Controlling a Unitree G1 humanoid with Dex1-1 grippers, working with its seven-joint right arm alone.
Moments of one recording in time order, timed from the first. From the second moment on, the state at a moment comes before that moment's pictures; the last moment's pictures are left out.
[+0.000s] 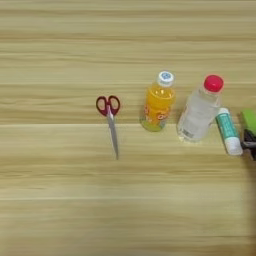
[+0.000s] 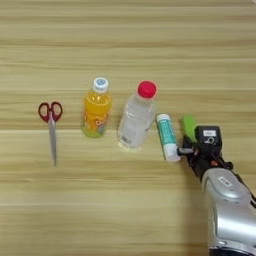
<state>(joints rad) 0.06 -0.35 -0.33 -0.02 0.06 0.41 0.21</state>
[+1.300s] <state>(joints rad) 0.07 -0.35 -0.32 -0.05 0.02 0.36 0.18</state>
